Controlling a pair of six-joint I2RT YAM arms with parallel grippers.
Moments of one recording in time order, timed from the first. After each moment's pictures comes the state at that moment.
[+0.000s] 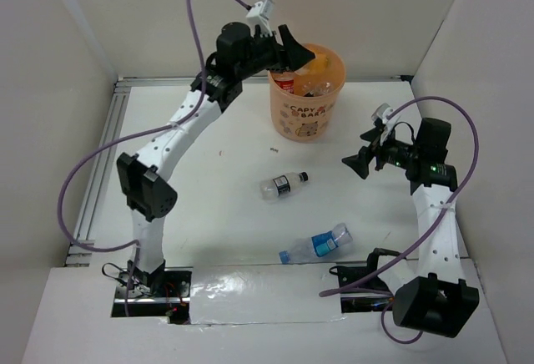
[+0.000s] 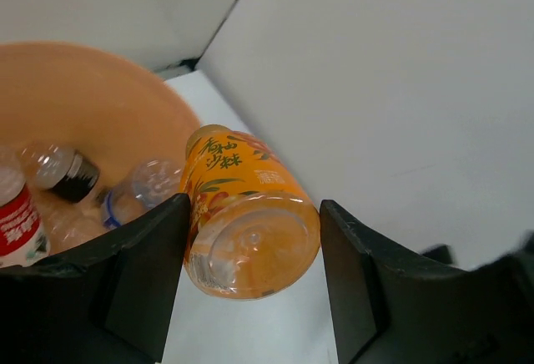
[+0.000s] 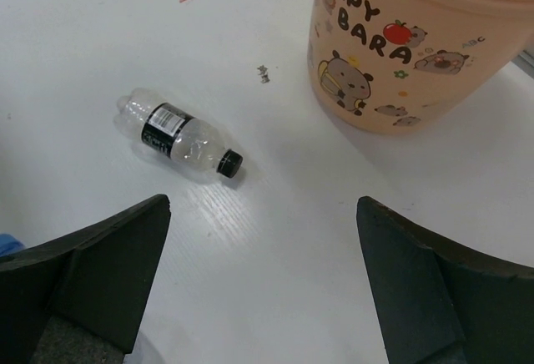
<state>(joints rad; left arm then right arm) -0.55 1.97 2.17 -0.18 0.32 -0.60 -0.25 0.99 0.96 -0.56 -1.01 -0.59</state>
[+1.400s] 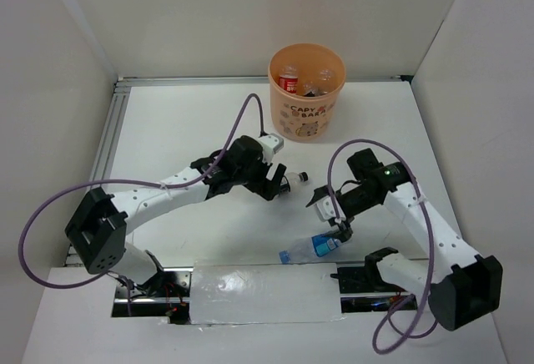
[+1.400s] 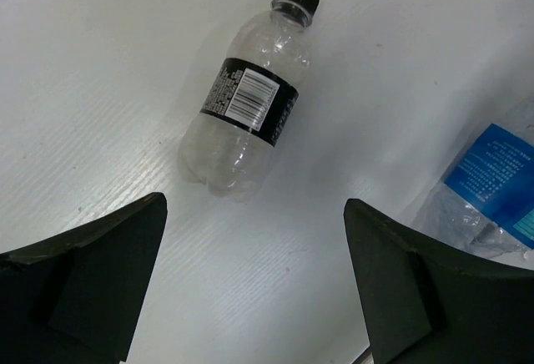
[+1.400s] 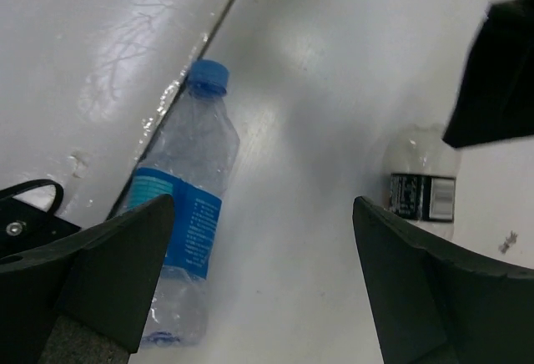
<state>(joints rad) -0.81 1.49 1.07 -0.31 0.03 -0.21 0.30 1.06 0.86 -1.24 -0.96 -1.78</state>
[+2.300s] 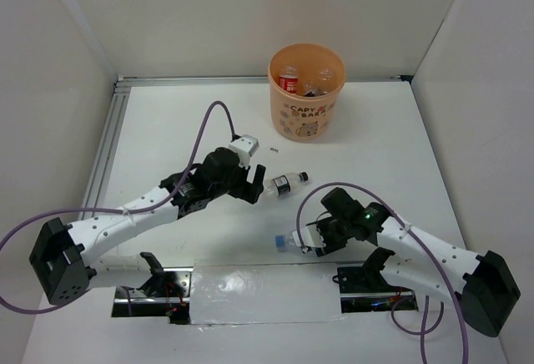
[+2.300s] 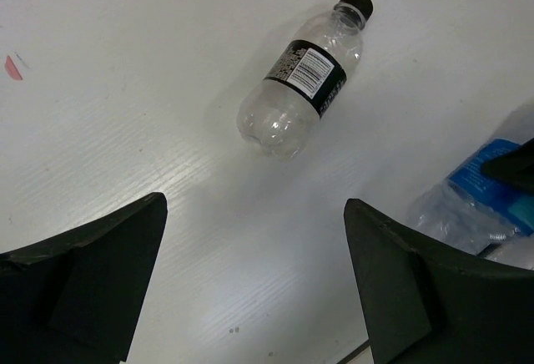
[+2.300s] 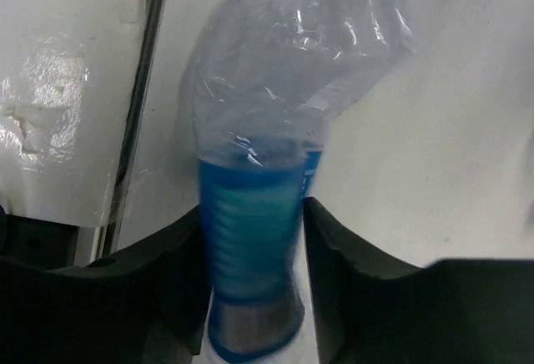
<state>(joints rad) -0.83 1.22 0.91 -0.32 -0.16 -0.30 0.75 0.88 0.45 -0.74 -0.36 -1.13</state>
